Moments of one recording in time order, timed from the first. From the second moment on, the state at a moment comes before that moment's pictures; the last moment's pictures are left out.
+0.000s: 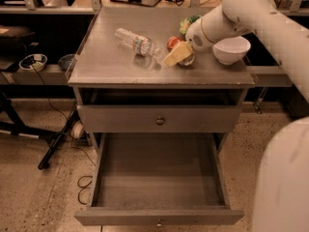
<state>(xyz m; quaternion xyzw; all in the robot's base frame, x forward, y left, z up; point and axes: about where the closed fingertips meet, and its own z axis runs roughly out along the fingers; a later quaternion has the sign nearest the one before) 0.756 -0.087 0.878 -0.45 0.80 0.13 0.38</state>
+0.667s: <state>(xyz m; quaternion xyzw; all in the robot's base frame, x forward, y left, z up) 0.774 -0.094 0.840 -0.43 0.82 0.13 0.35</state>
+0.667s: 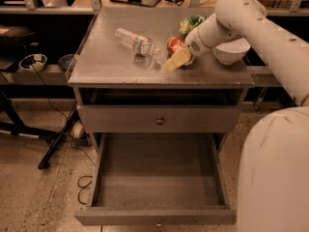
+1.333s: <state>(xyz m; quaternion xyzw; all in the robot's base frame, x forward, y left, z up) 0.774 -0.094 0.840 -0.43 0.82 0.13 0.35</state>
